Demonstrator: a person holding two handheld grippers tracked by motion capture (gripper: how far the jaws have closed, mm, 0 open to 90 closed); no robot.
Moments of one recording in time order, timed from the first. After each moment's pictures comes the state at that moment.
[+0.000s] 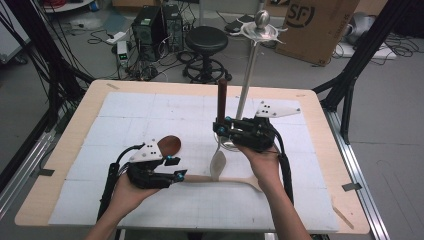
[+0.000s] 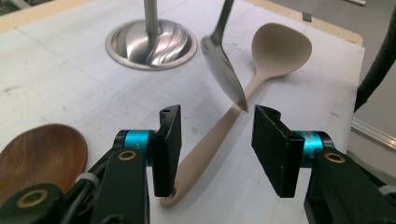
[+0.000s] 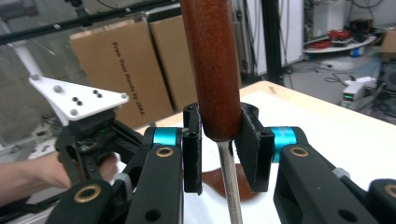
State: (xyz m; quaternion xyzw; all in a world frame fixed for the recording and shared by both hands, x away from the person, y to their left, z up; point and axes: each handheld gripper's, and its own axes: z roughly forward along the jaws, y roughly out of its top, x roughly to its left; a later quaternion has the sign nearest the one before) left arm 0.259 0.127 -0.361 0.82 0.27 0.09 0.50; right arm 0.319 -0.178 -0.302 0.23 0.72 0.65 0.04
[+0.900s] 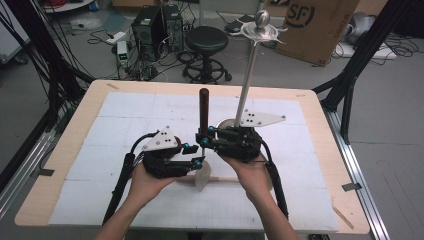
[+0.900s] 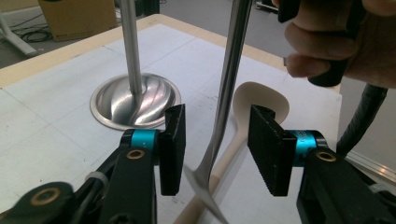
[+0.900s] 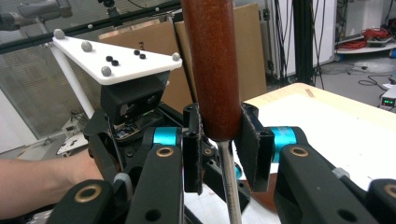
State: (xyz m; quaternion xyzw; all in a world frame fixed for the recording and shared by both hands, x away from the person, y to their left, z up) left arm 0.268 0.091 -0.330 0.79 0.25 0.10 0.55; right arm 0.296 -0.145 -0.302 0.20 0.72 0.66 0.01
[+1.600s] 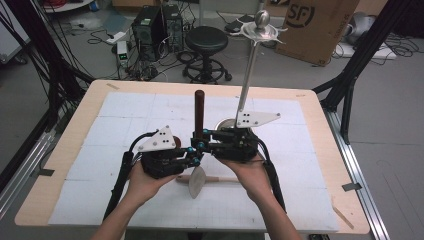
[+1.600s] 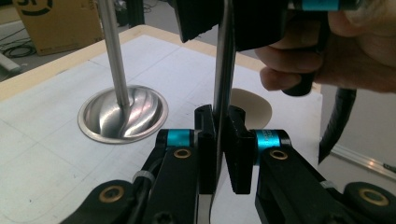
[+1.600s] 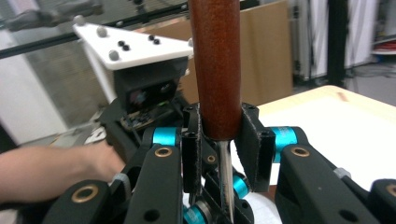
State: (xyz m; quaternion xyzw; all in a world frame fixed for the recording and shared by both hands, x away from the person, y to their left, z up) left arm 0.265 0.097 -0.320 0.80 0.20 0.08 0.56; right arm 0.299 -0.139 -0.301 0.15 0.73 0.67 -0.03
